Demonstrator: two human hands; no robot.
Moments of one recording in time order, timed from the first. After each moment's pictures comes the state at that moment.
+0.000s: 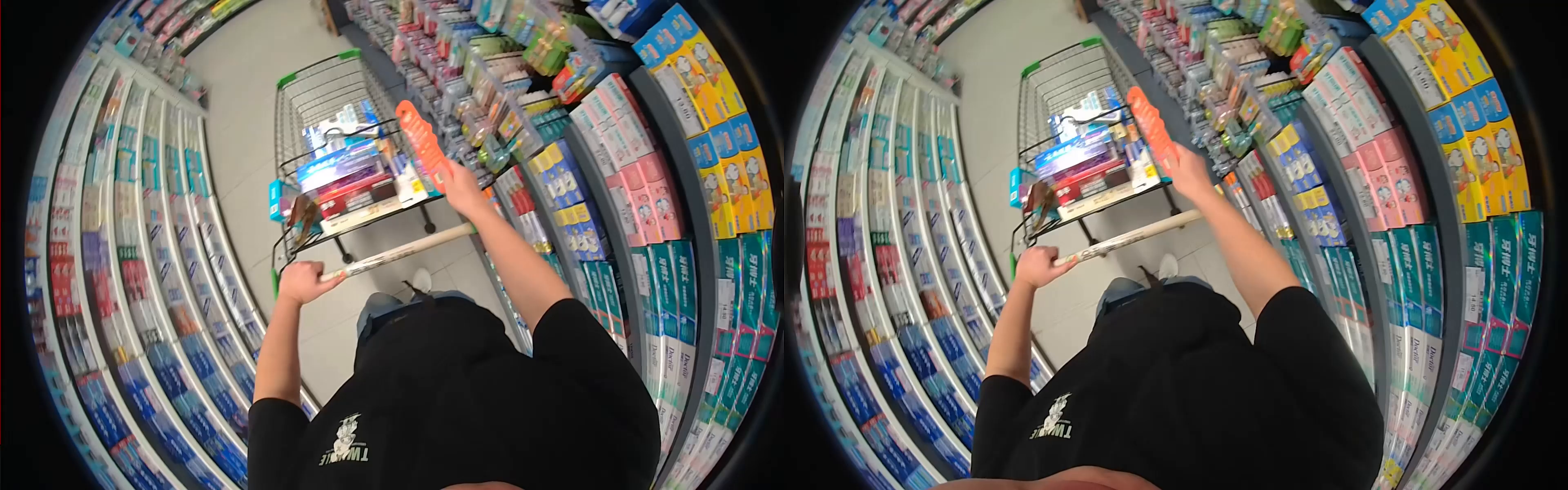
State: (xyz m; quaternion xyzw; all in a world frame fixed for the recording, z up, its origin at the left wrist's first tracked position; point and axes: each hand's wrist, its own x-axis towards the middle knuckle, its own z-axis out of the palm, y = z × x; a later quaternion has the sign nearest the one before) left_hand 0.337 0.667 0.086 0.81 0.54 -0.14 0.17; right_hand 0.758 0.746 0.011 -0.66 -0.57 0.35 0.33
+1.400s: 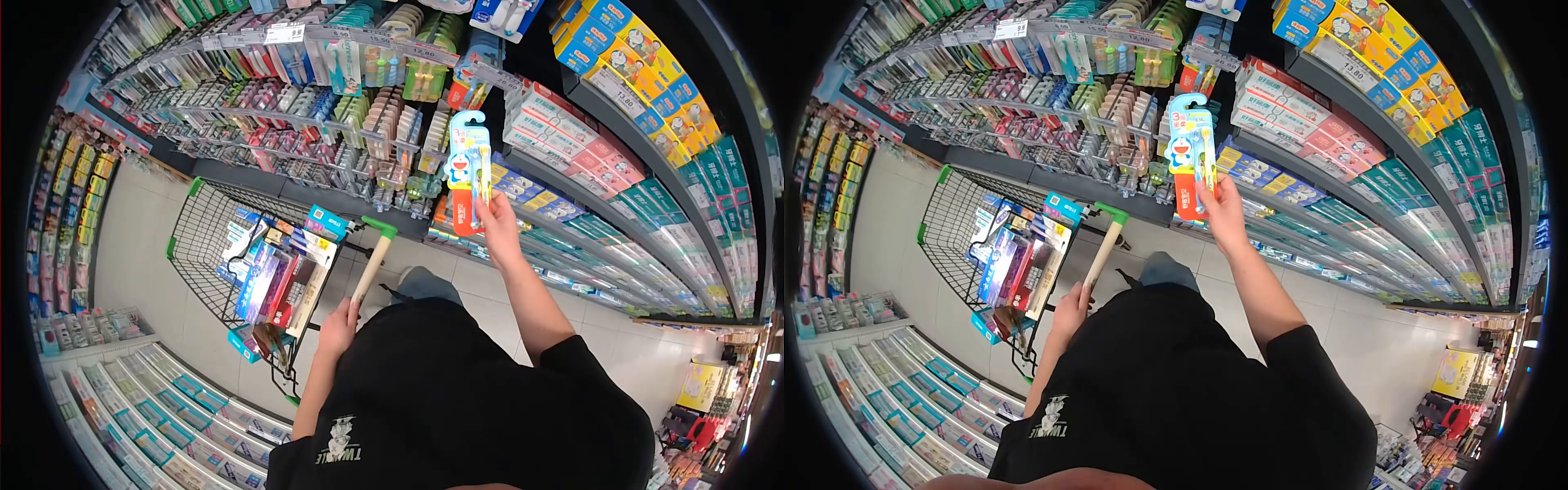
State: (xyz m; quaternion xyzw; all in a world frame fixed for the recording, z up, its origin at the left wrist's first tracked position) left_hand 0.440 0.972 0.047 0.80 0.37 -0.13 0.46; right_hand 0.783 0.778 0.127 -0.68 -0.06 0.25 0.69
